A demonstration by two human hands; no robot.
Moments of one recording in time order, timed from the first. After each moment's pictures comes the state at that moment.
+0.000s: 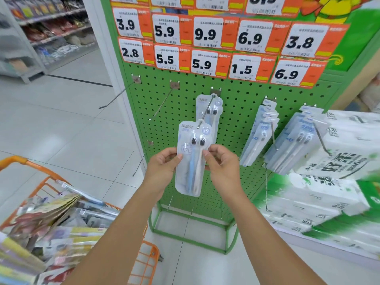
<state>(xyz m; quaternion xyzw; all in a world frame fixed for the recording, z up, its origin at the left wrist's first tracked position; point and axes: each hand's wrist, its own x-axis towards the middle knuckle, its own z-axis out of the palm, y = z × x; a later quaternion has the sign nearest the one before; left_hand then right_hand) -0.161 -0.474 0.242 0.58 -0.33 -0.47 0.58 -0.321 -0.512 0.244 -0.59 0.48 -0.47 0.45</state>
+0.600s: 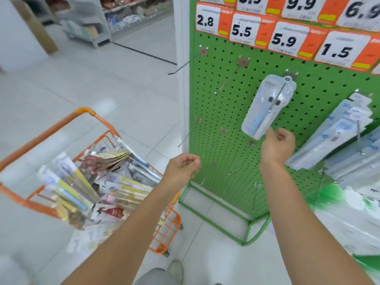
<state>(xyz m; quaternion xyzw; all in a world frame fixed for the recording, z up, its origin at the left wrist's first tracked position) -0.118 -0.385 0.201 0.69 -0.26 -0.44 0.51 -0.284 -0.558 0.229 -0.40 0.62 -0.52 0.43</state>
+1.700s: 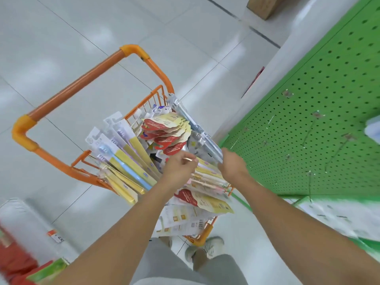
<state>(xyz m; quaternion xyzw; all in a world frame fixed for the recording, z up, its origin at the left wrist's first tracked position) 0.121 -0.255 0.078 0.72 -0.13 -0.51 0.45 -0.010 -0.404 0.026 -0.85 0.48 0.16 0.18</state>
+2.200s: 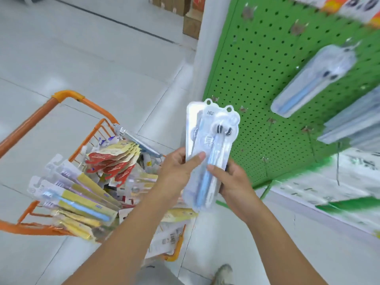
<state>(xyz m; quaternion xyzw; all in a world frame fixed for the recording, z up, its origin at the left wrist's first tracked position) 0.017 -0.315 0.181 0.55 -0.22 -0.57 0.57 -0.133 -0.351 0.190 -0.43 0.46 -0.29 0.72</state>
